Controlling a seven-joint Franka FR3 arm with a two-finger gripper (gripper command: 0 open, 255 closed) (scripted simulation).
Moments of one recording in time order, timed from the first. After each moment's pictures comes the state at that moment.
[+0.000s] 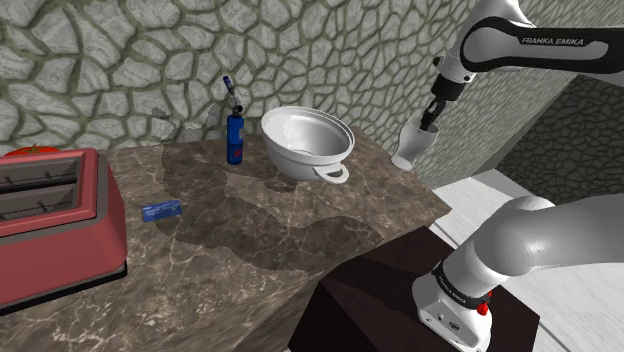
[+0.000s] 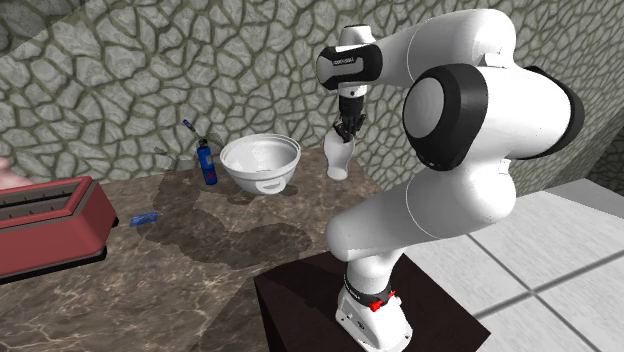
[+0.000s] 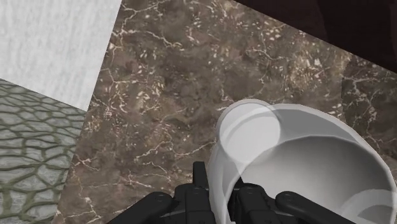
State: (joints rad) arm -0.10 -0.64 -0.28 -2.45 -0.22 1.85 -0.43
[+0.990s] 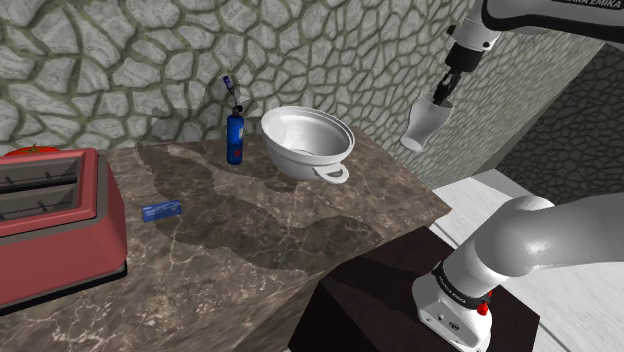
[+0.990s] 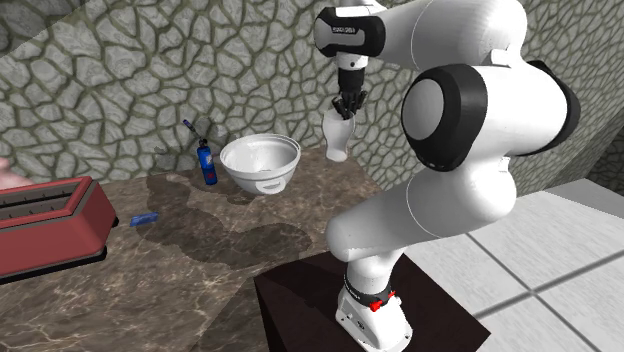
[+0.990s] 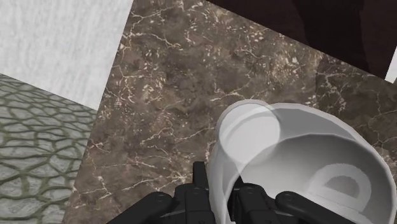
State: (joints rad) arm -0.09 -0.64 -0.24 -2.25 -0.19 1.66 -0.43
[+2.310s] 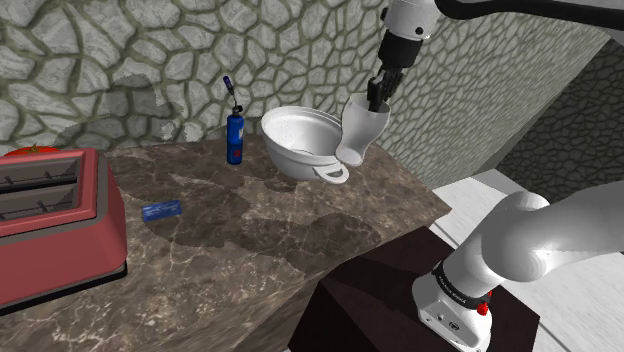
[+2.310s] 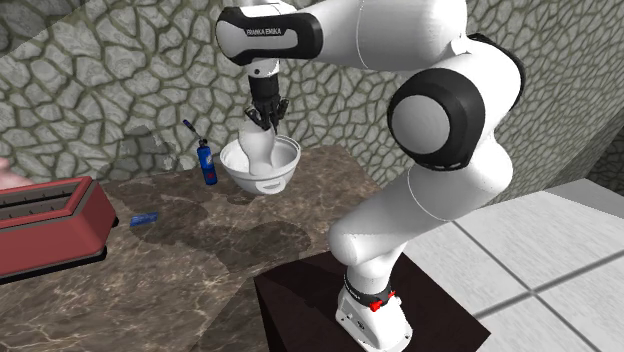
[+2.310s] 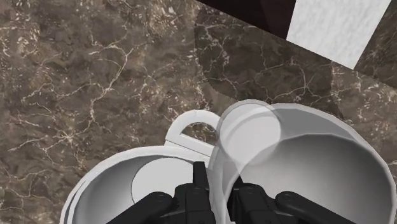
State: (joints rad) arm 0.07 -0.54 0.15 -2.18 0.02 1.65 0.03
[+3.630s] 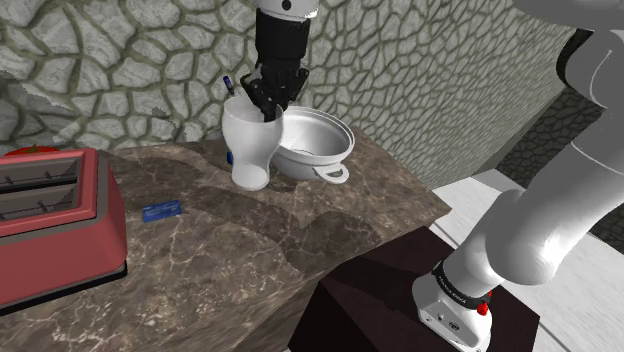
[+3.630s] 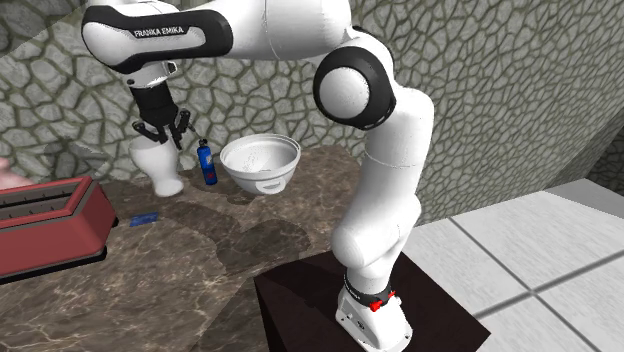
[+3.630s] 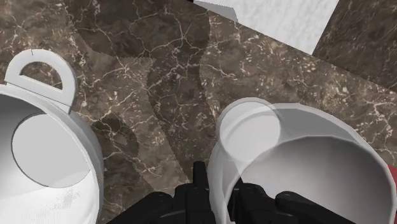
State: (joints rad) arm 0.19 -0.01 0.51 -1.66 -0.04 1.63 0.54
